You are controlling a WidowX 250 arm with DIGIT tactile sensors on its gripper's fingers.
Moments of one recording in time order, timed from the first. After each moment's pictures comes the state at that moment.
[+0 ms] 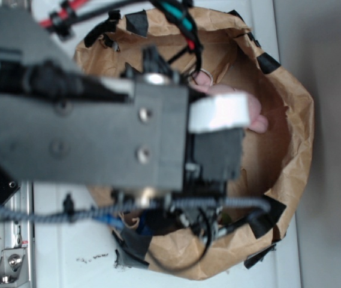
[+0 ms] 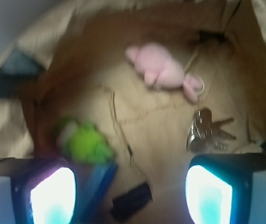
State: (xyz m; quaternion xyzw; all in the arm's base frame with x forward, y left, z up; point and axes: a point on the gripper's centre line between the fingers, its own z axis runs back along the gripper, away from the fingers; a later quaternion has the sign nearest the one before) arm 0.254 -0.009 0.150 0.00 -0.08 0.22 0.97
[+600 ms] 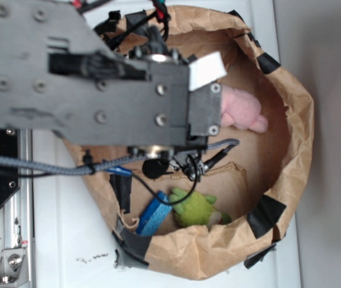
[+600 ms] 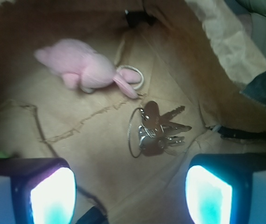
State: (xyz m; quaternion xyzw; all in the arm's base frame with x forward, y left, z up) arm 0.237 0.025 0.112 0.08 -0.03 0.31 0.95
